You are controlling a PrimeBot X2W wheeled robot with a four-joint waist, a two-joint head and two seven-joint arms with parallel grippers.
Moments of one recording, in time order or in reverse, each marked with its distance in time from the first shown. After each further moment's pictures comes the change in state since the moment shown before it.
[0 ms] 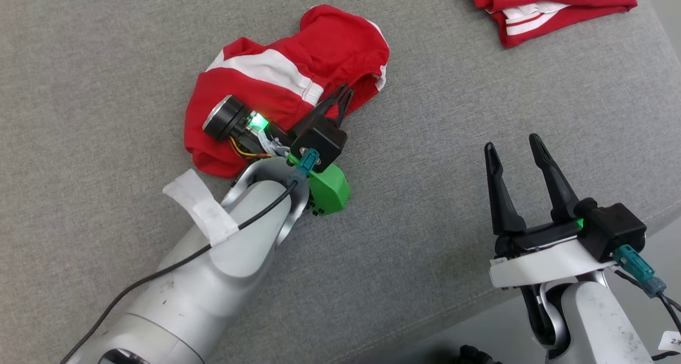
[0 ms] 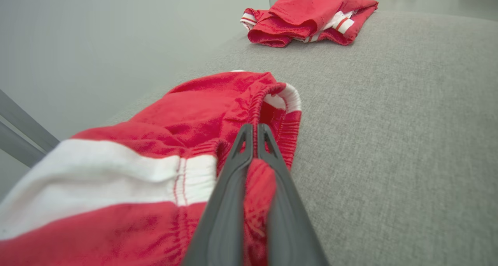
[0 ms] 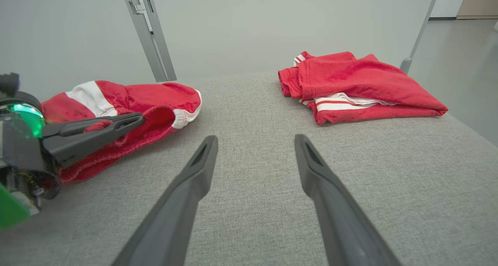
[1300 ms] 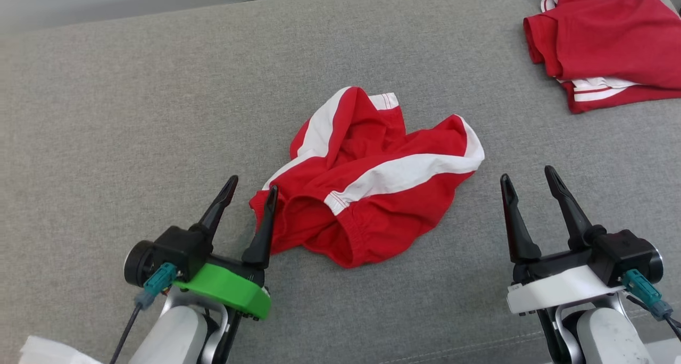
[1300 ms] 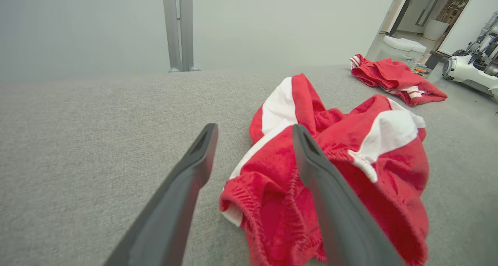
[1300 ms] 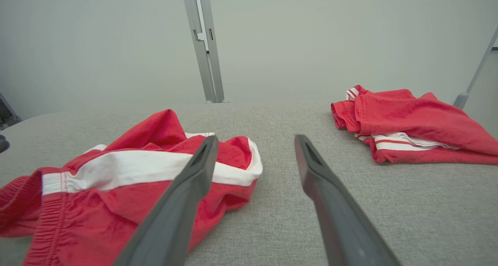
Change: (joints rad) left arm 0.571 0.193 0.305 -0.512 -0.318 -0.054 0.000; right arm 0.090 -0.032 -0.032 0.008 -0.035 0.000 0.000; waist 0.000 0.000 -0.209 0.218
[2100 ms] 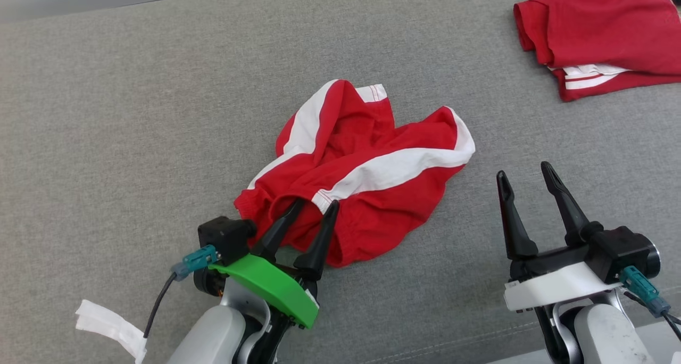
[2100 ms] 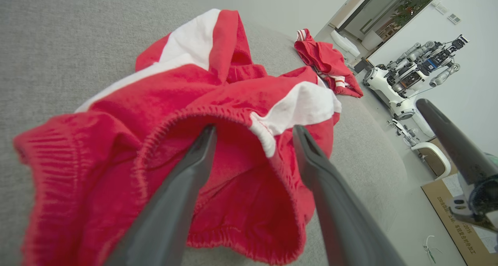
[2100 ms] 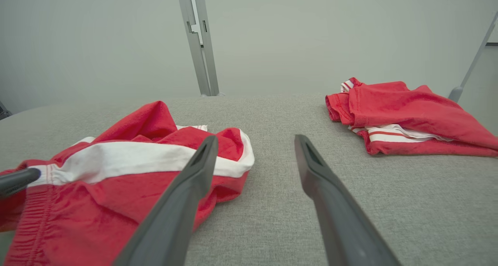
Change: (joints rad) left arm 0.010 -0.113 -0.063 -0.025 -0.268 -0.082 0.183; right arm -0.011 -0.006 0.012 -0.002 0.001 0.000 0.000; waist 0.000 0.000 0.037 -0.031
